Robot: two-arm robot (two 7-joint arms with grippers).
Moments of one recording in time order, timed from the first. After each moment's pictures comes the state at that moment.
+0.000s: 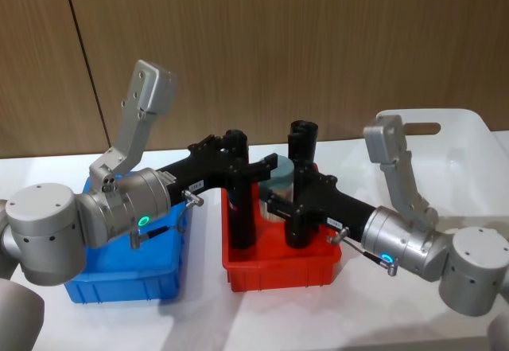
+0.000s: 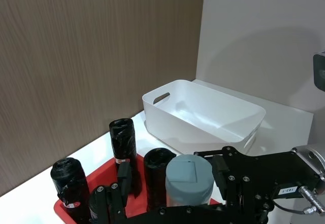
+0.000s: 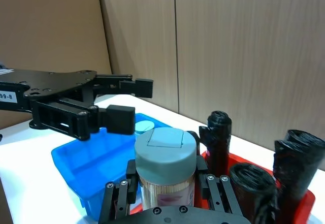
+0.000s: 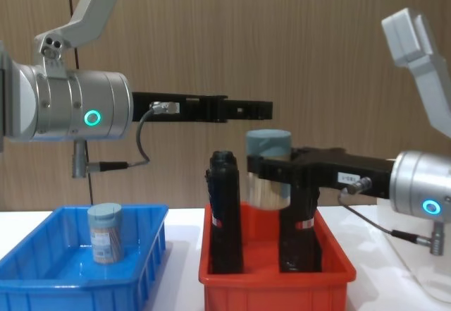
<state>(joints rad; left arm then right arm) -0.56 0.28 0.33 -1.35 -0.40 0.34 -0.60 0.48 0.18 -0.34 -1.17 0.30 0.00 0.61</state>
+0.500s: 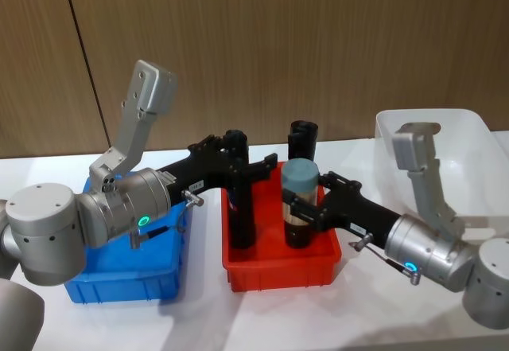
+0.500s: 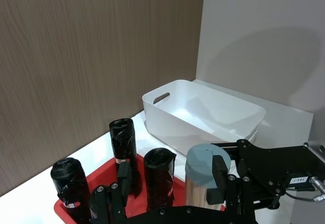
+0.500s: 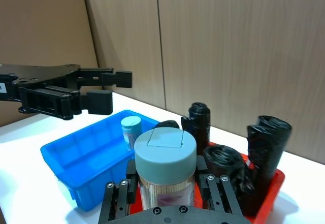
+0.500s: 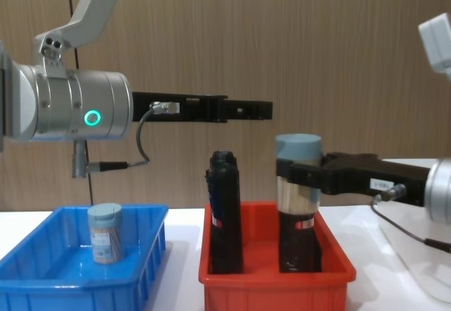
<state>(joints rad) -0.56 0.28 0.33 -1.35 -0.40 0.34 -0.60 0.42 0.23 -0.32 -1.24 0.34 0.01 0.58</state>
